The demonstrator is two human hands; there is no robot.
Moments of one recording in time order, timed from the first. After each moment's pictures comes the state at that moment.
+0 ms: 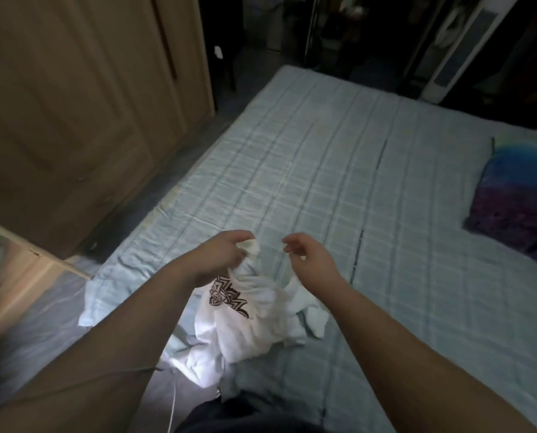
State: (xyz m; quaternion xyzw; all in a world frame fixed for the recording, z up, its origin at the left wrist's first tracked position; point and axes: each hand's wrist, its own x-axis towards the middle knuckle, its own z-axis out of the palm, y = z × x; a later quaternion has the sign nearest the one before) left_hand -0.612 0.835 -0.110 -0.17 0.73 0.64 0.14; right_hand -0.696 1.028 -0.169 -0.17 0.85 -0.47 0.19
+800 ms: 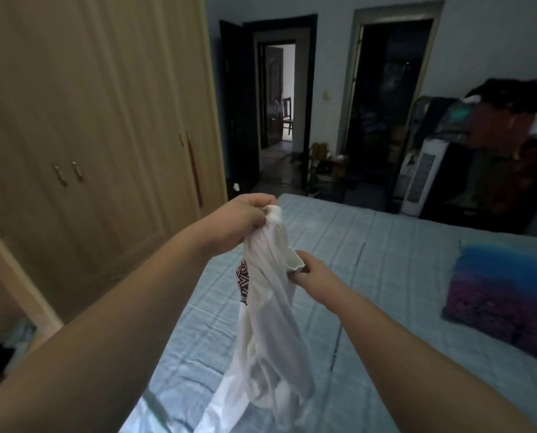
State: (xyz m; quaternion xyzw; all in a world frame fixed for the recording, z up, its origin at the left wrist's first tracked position) left_hand -0.610 0.989 0.150 0.00 0.81 0.59 -0.06; right_hand -0.716 1.155 0.005 -0.30 0.78 -0.52 0.17
